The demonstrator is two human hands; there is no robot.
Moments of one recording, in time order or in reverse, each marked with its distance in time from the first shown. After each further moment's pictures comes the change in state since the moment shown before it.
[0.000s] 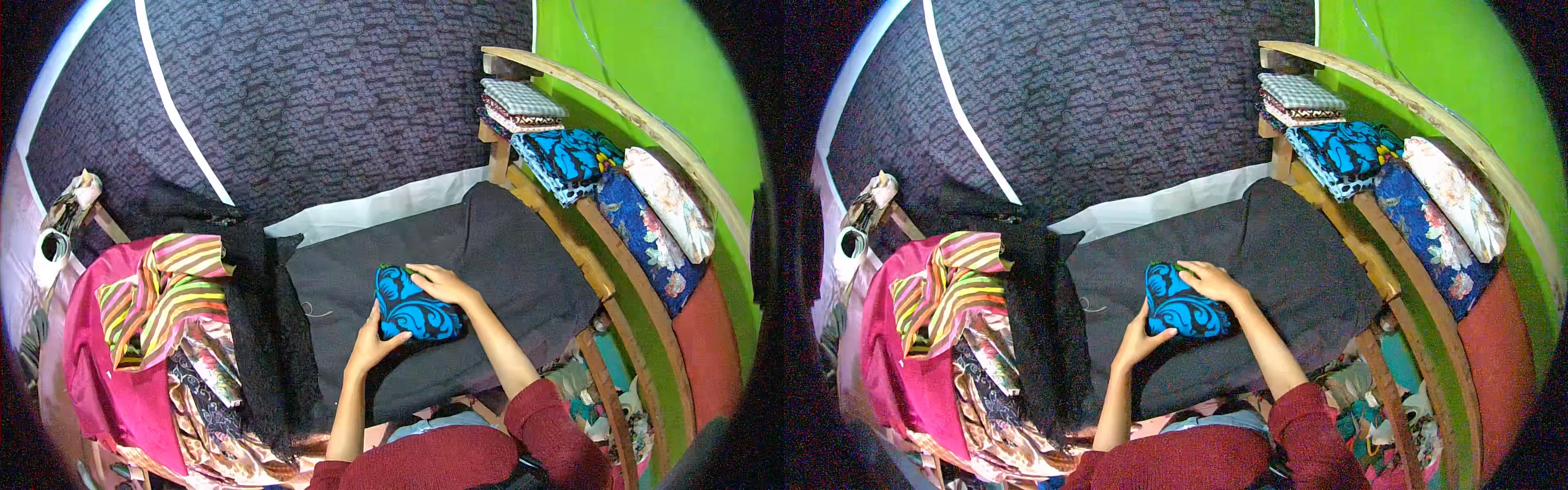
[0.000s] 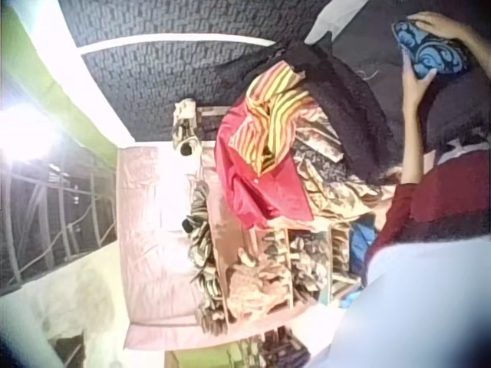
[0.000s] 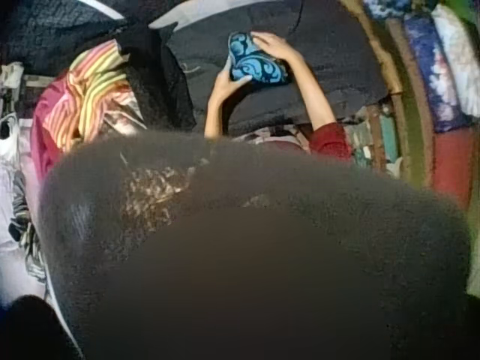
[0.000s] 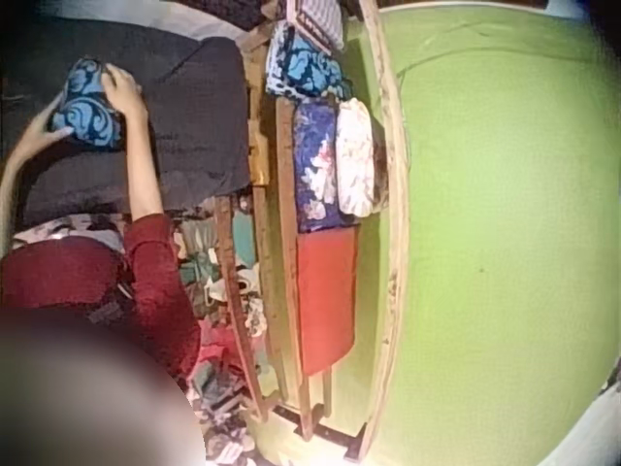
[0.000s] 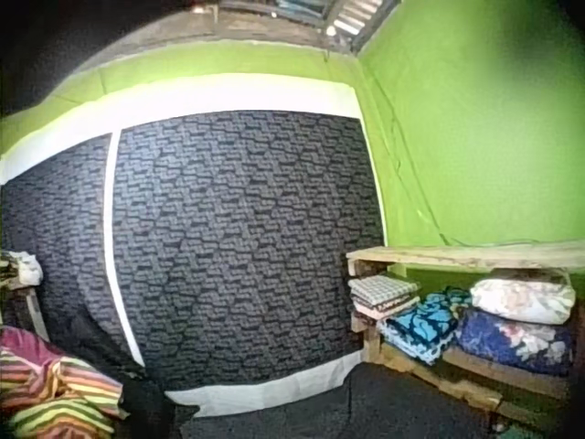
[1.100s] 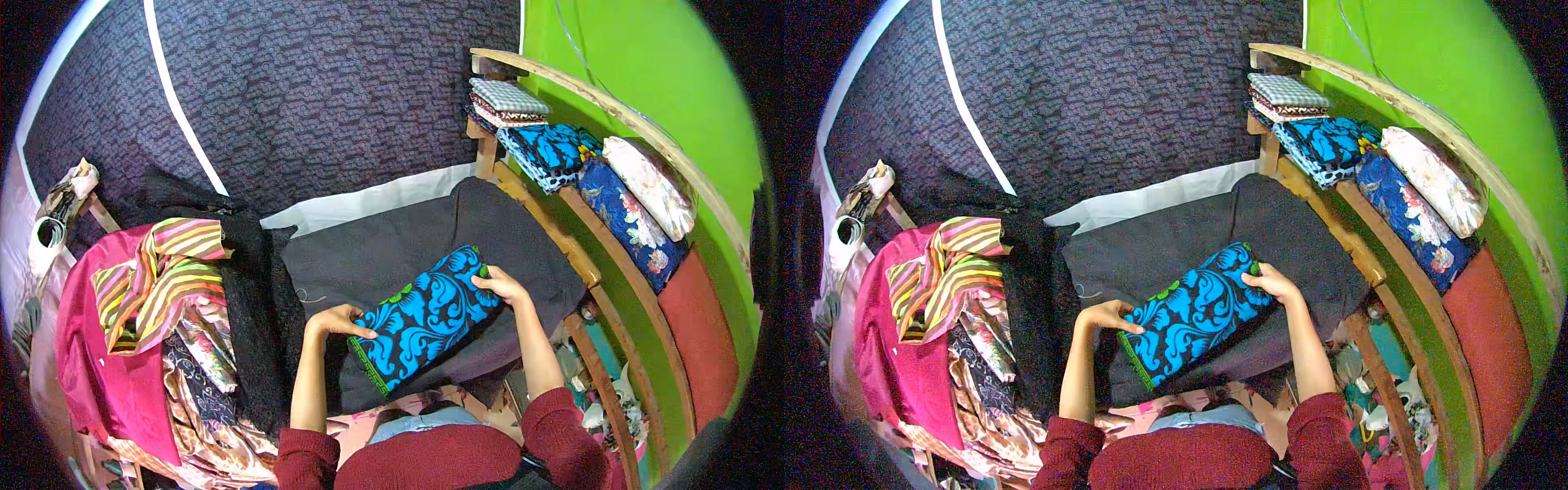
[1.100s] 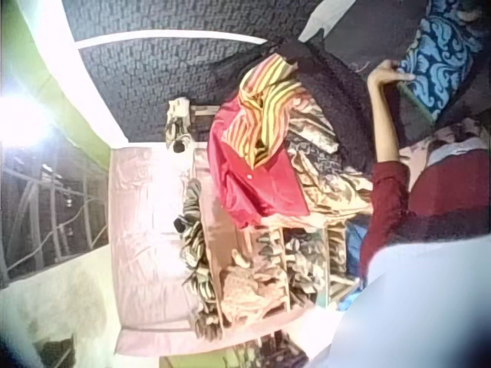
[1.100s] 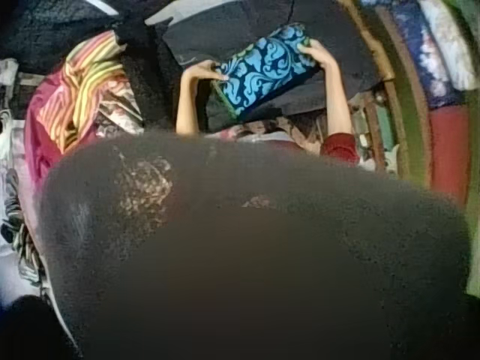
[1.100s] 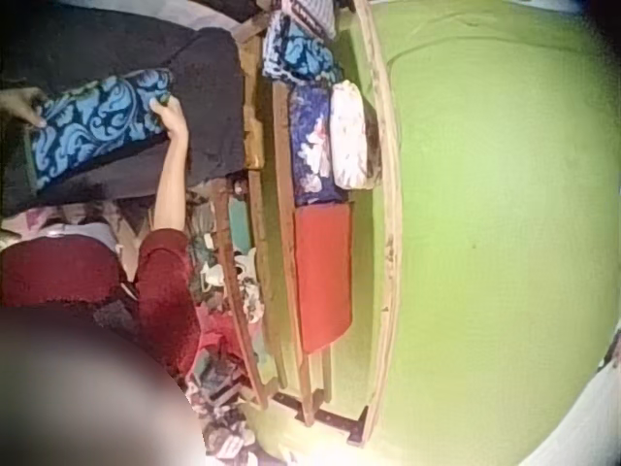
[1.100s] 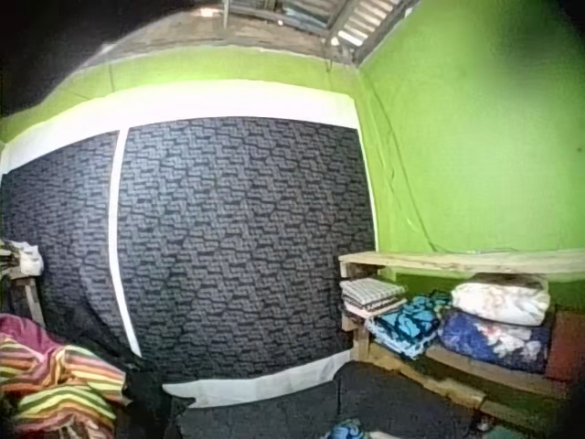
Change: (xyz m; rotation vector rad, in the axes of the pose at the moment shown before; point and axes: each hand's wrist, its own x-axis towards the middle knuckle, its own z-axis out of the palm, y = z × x) left_hand 0.025 -0.006 -0.073 0.192 -0.773 -0.330; right_hand -0.108 0.052 -0.060 0.692 0.030 0.295
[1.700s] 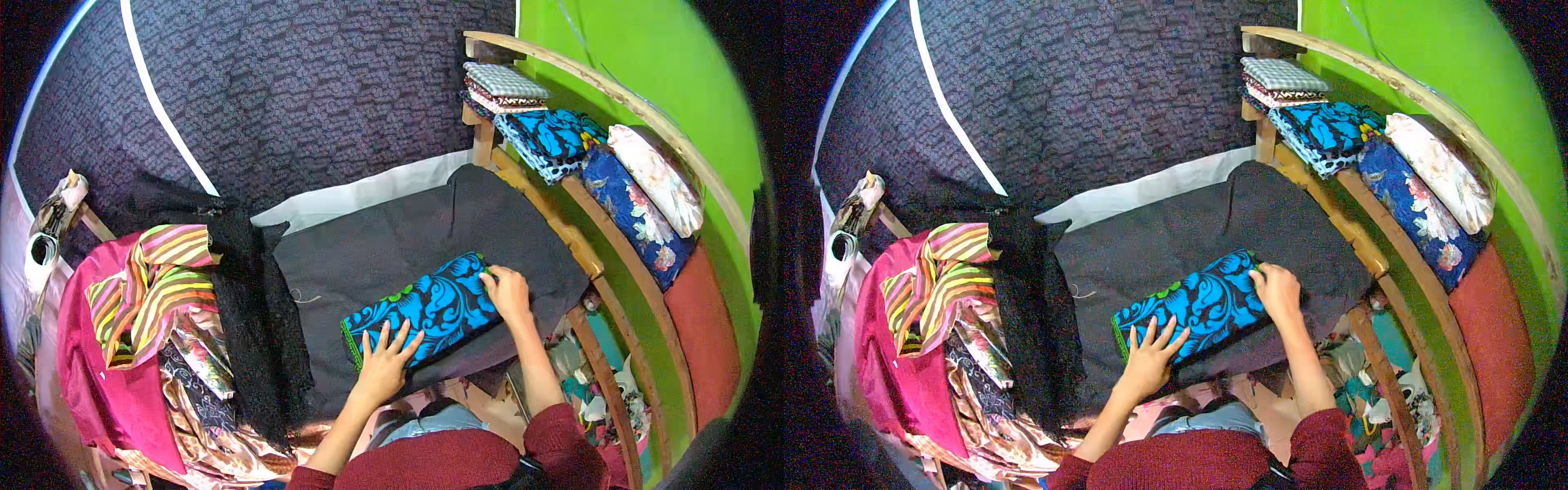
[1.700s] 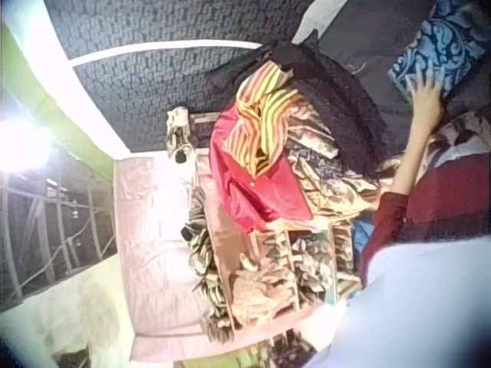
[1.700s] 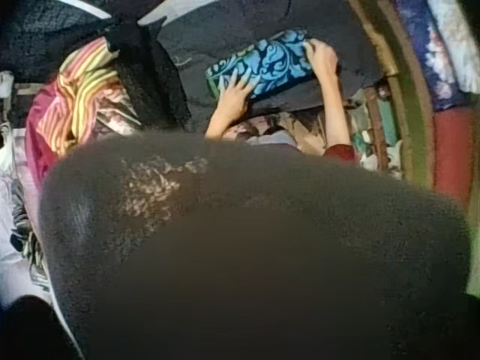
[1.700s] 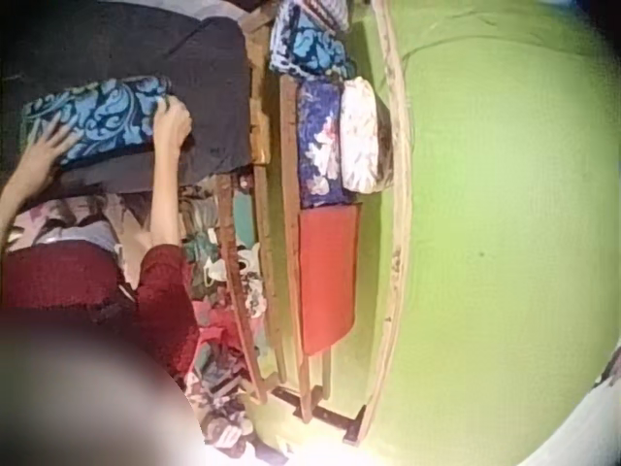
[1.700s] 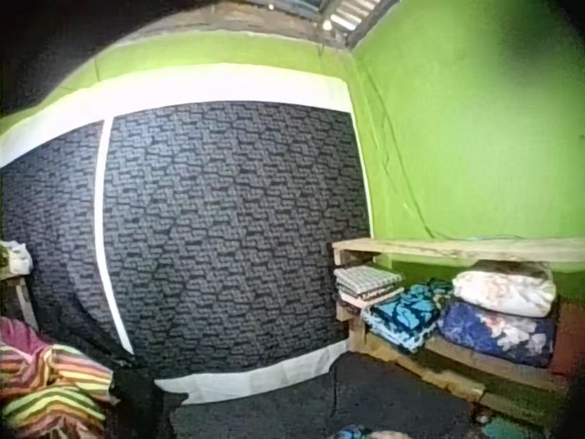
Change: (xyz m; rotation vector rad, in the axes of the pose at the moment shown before) left_hand -0.018 0.051 0.146 0.872 0.635 0.256; right_hand -0.044 -0.022 0.039 -0.946 0.749 -0.132
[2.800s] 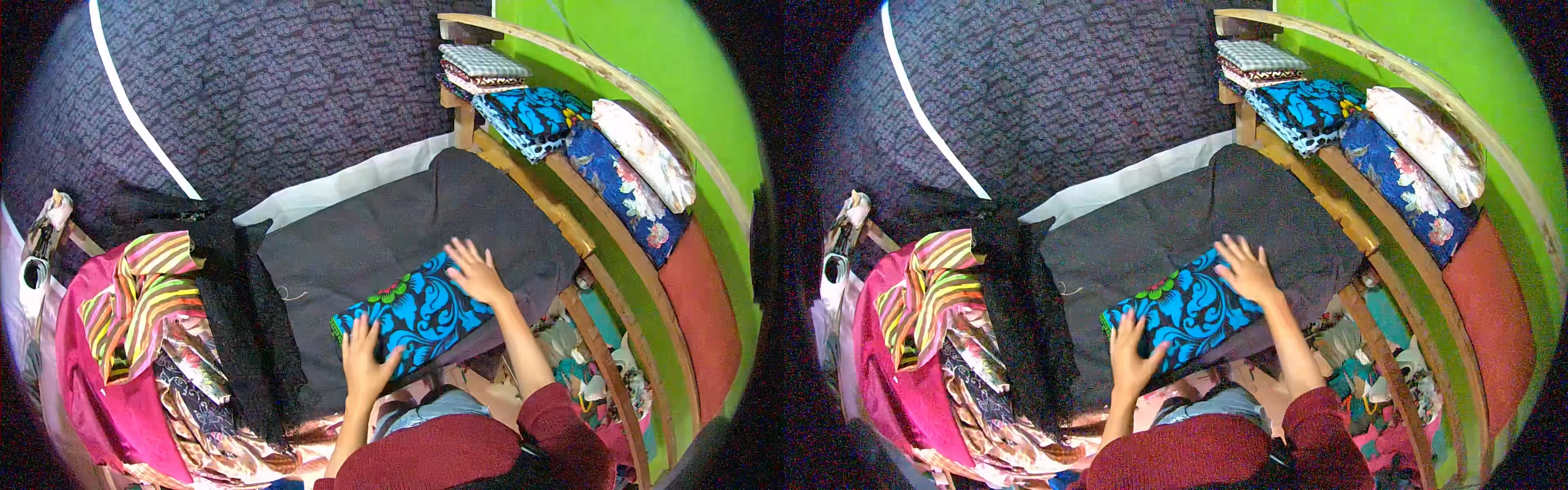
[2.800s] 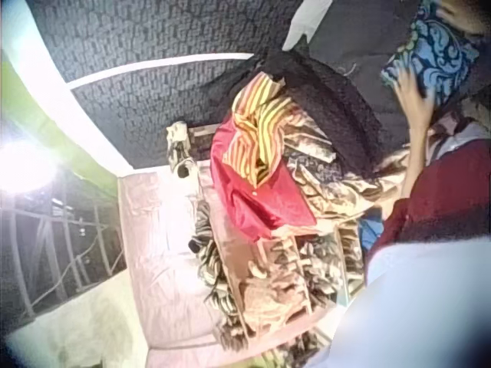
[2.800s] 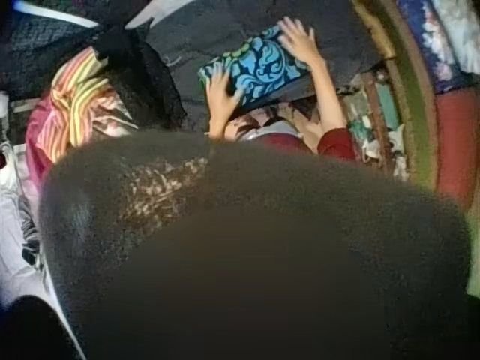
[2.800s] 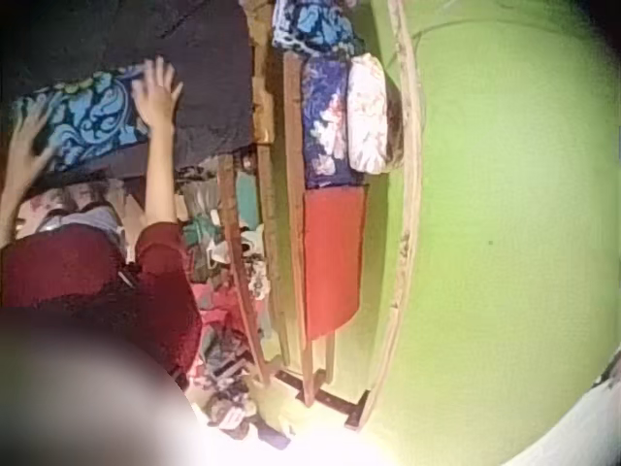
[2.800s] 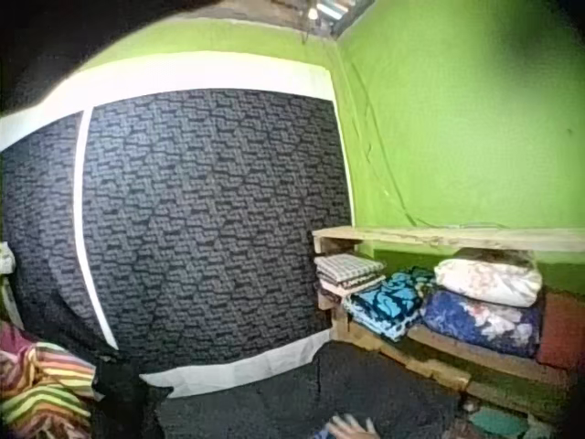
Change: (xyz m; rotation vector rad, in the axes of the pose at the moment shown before) left_hand -0.011 -0.002 0.015 -0.327 0.402 -0.312; right_hand 0.005 0.010 0.034 -0.061 -0.306 -0.280
